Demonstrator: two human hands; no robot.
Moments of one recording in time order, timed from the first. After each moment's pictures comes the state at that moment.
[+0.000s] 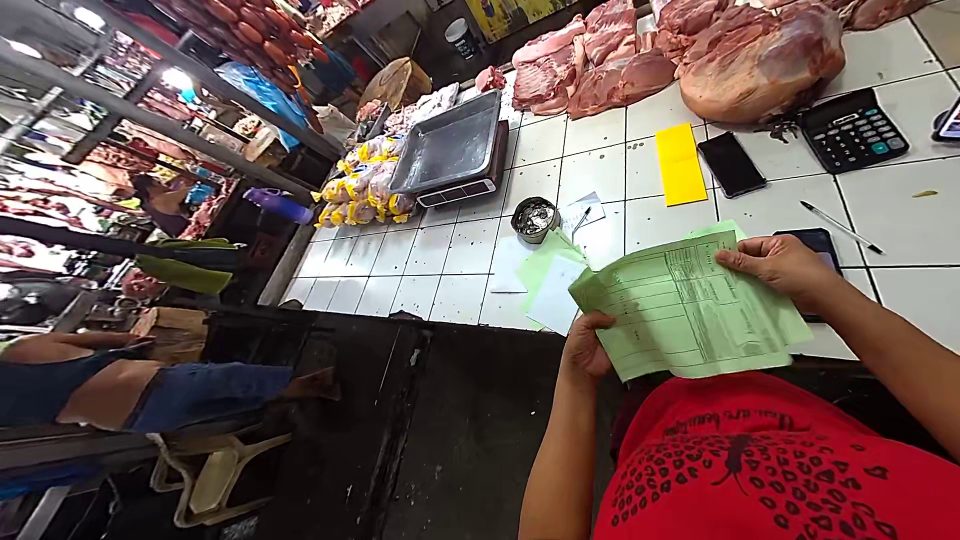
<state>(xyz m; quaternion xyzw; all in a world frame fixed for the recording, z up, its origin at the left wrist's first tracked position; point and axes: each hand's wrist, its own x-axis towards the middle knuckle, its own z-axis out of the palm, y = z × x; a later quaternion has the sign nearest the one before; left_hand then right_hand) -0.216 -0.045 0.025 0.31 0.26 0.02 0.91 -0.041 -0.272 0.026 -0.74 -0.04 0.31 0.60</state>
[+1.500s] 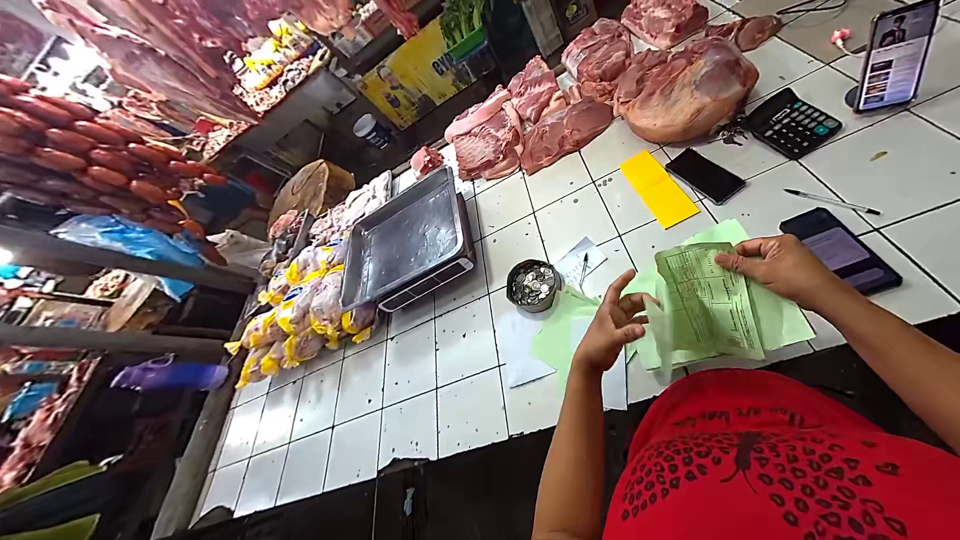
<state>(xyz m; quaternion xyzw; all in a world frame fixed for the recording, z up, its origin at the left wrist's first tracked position) -0.098 0.097 -0.008 0.59 -0.12 -0.20 0.78 -0.050 -0.178 0.024 -0.81 0.06 0.15 0.57</state>
